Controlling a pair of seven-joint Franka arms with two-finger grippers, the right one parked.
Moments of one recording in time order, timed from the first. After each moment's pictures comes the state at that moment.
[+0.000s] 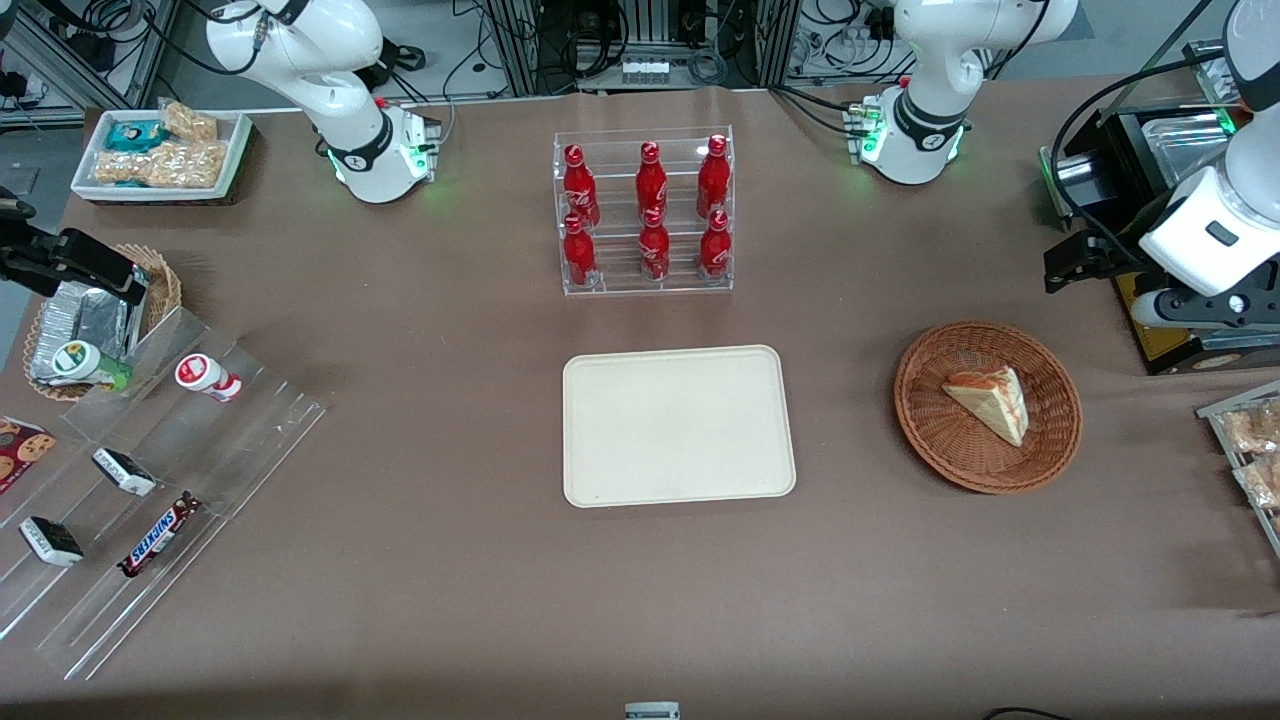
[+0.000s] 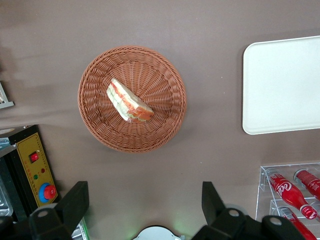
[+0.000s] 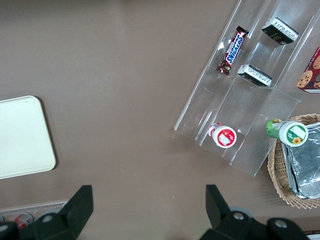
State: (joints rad) arm -0.04 0.03 -0.04 -1.55 0.01 1.46 -0.03
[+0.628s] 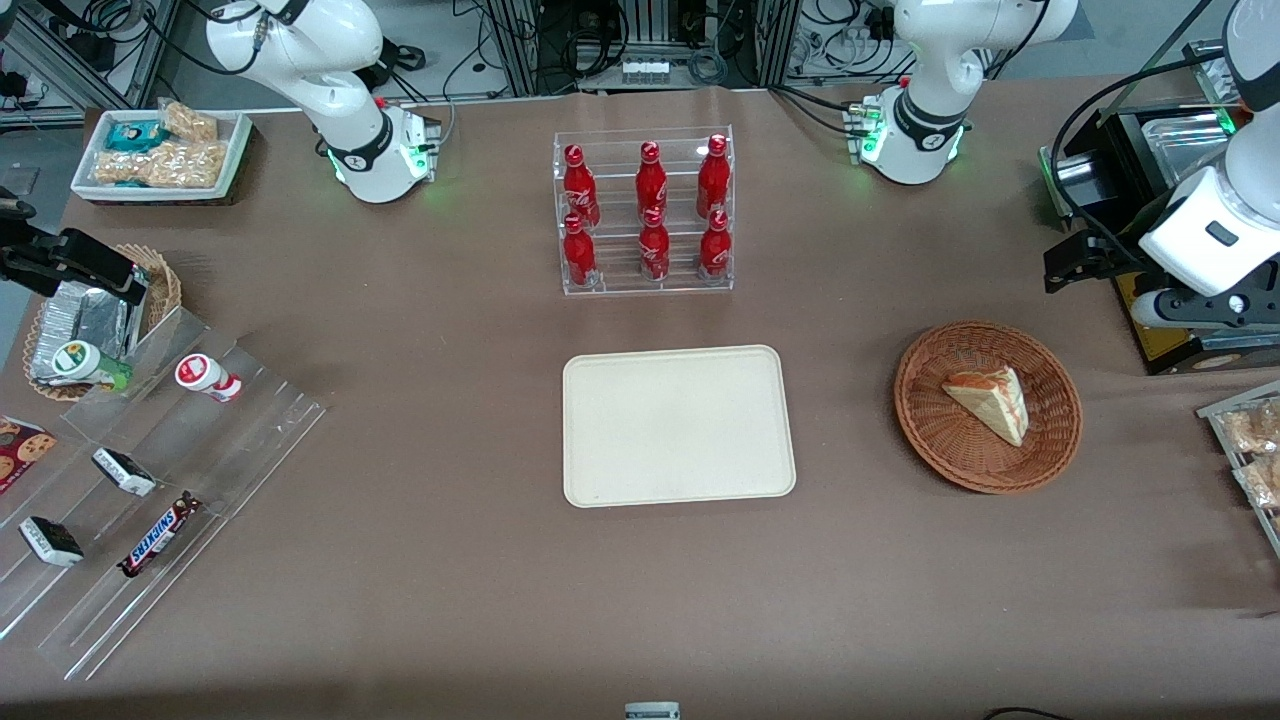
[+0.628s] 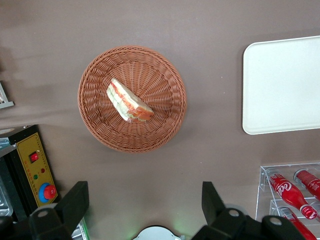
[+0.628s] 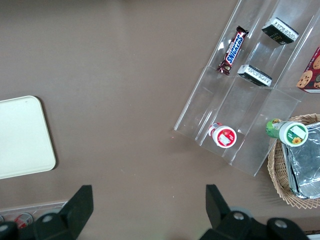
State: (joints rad) arm -0.04 0.03 -0.04 -1.55 0.01 1.46 -0.03
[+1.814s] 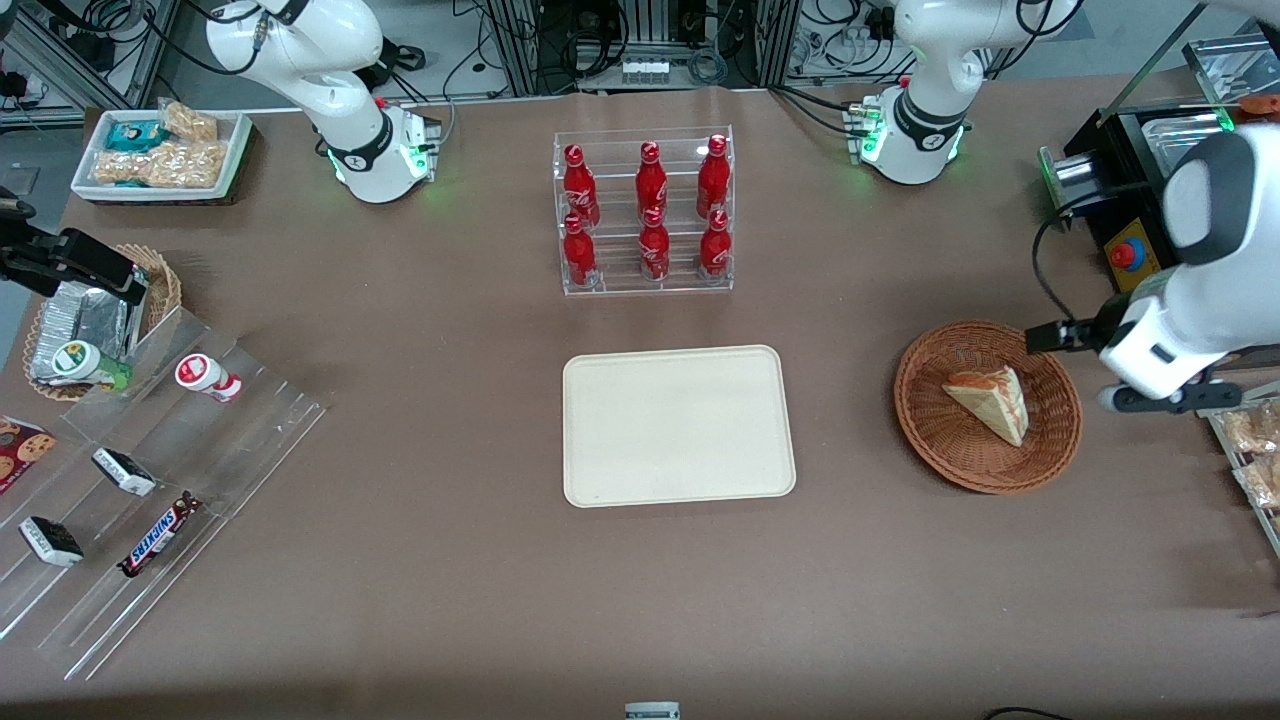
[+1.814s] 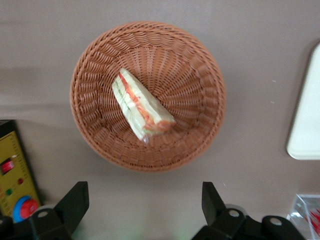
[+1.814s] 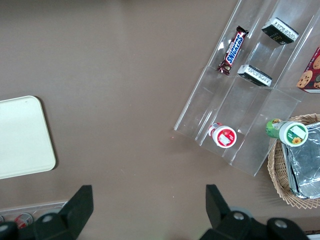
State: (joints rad) arm 0.04 0.15 -0.02 -1.83 0.02 1.76 -0.04
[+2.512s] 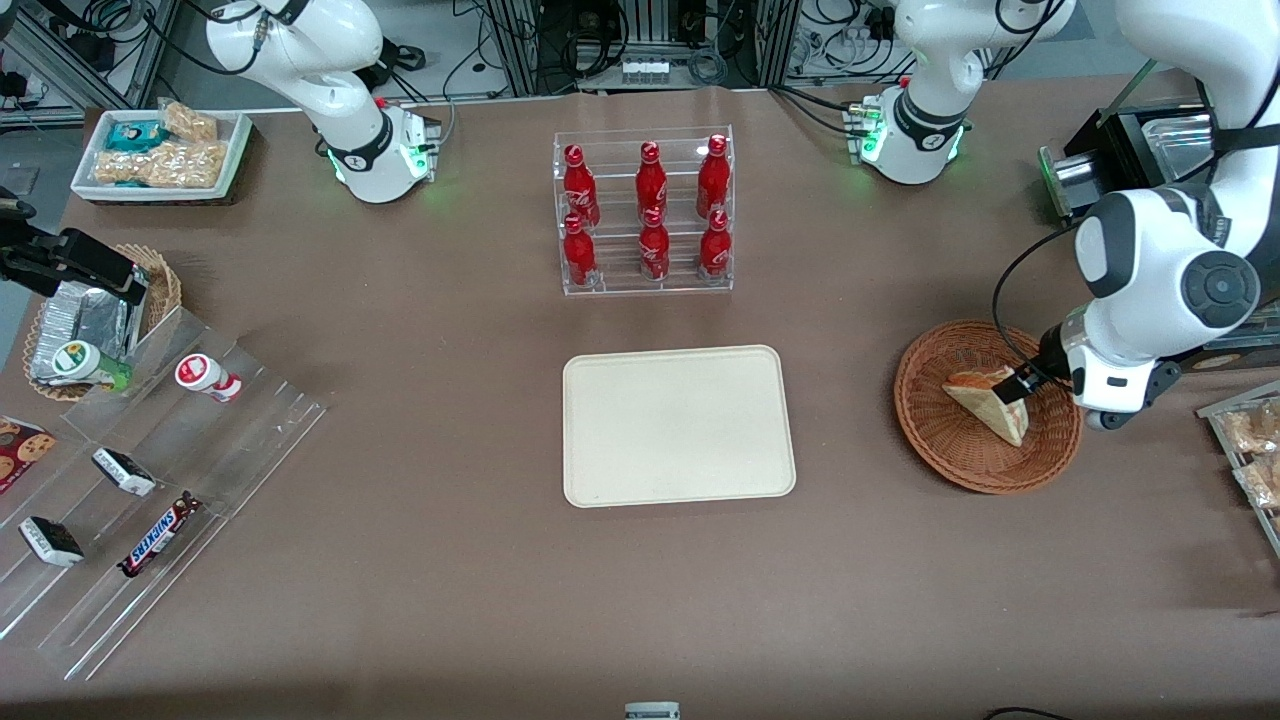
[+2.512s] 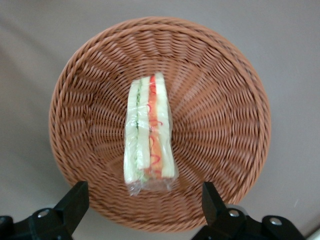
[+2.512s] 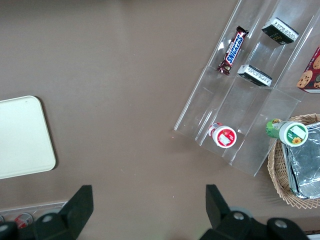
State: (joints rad) arm 0.06 0.14 -0.03 -2.17 0.02 2.23 -0.78
